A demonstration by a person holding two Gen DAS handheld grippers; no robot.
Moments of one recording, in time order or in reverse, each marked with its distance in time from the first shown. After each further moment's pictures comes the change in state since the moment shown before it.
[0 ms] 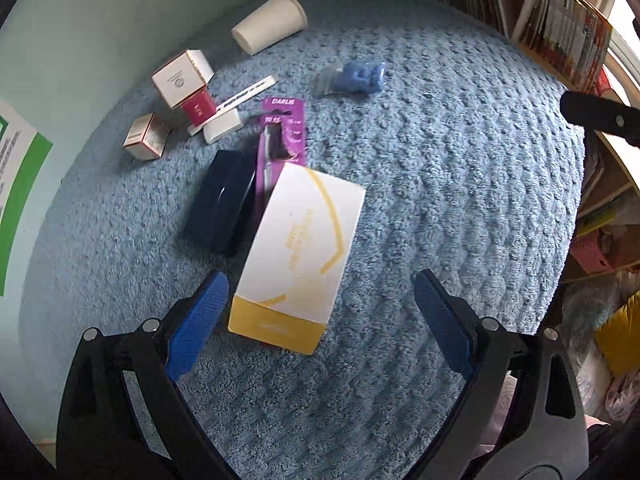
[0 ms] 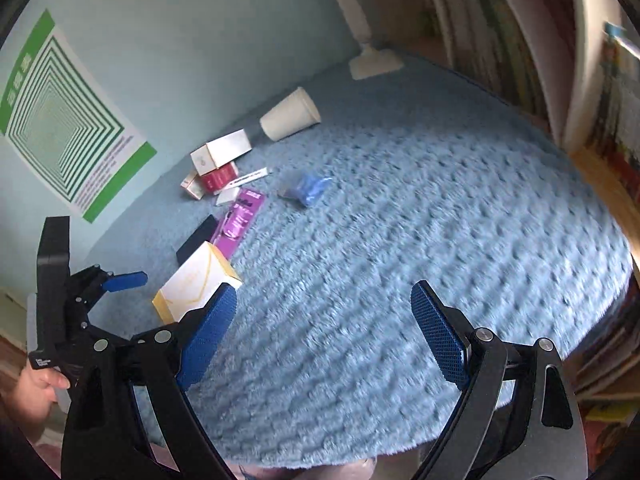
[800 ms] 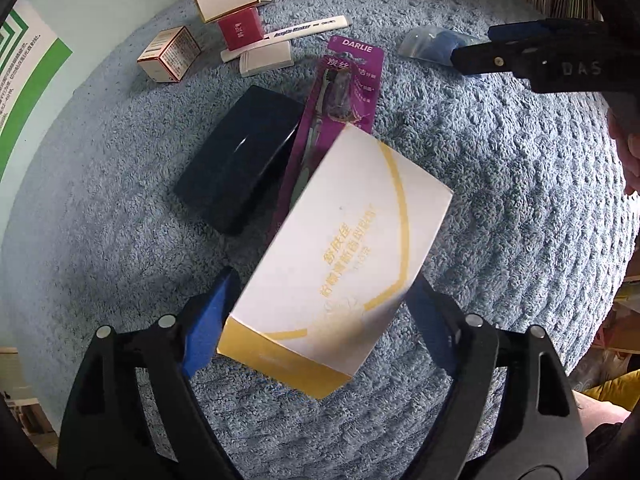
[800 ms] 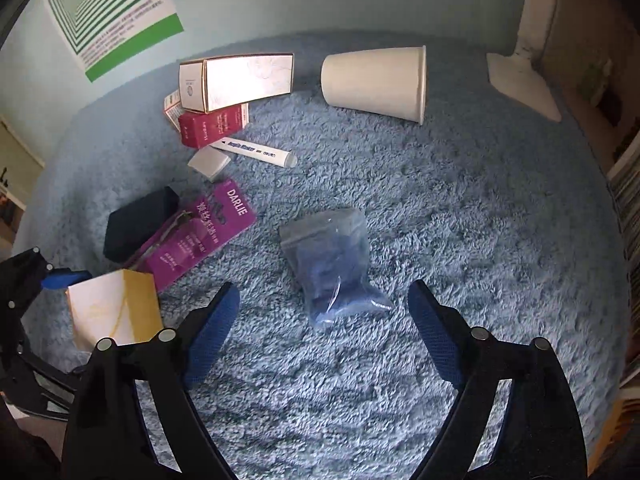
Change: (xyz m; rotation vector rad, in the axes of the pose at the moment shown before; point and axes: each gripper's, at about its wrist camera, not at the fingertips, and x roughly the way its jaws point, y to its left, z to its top) left arm 0.066 0.026 0.011 -0.279 0.133 0.053; right arm 0.173 0.031 0.092 -0.504 0.267 -0.027
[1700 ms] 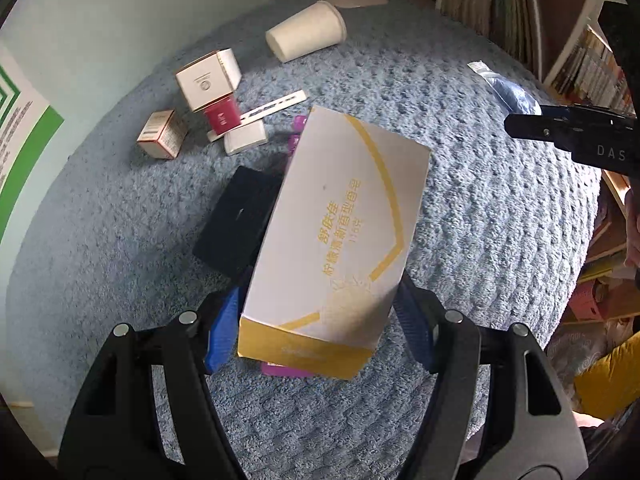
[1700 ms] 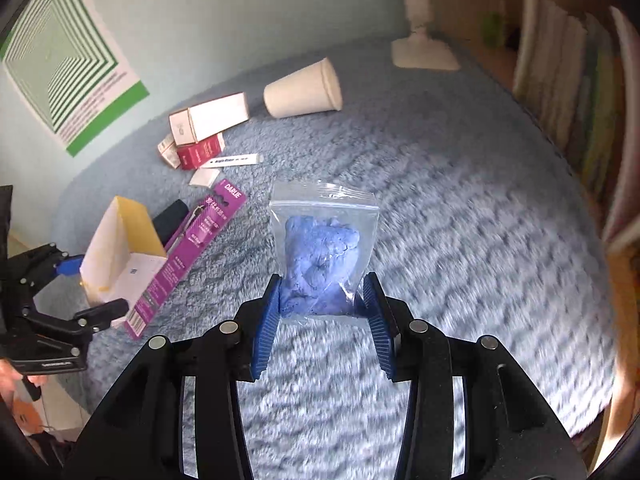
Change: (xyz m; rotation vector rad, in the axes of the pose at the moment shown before) left arm -0.071 -0.012 -0.007 0.168 -0.152 -0.066; right arm -0.105 -0.008 -0.097 0.364 -0.140 -0.044
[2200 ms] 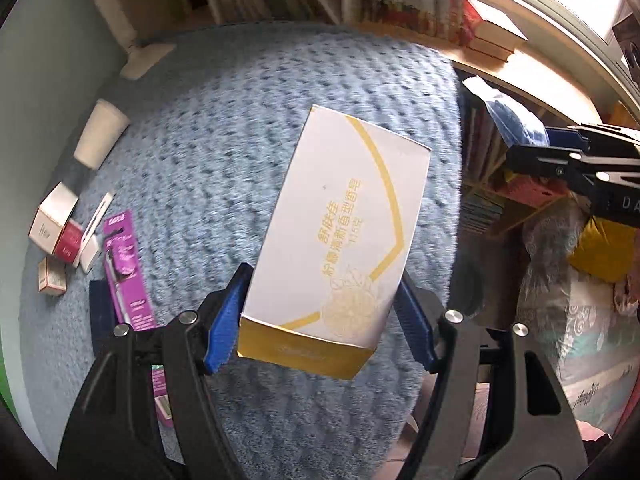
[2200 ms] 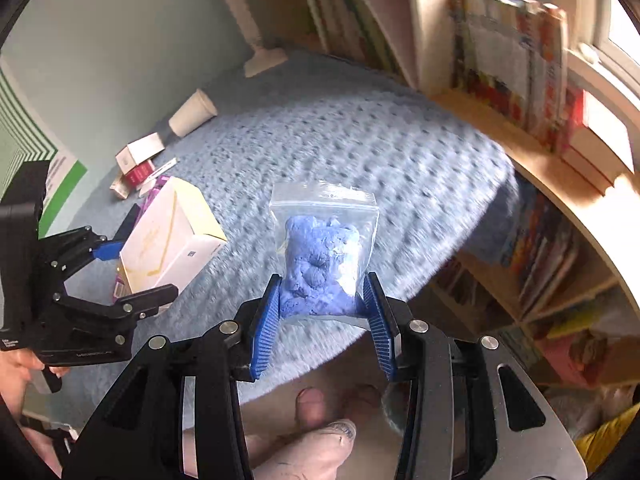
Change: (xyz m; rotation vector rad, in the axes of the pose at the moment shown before) left arm -0.019 -0.153 -0.017 0.527 -0.049 -0.220; right arm -0.119 -0.030 -0.186 0.452 -0.117 -0.233
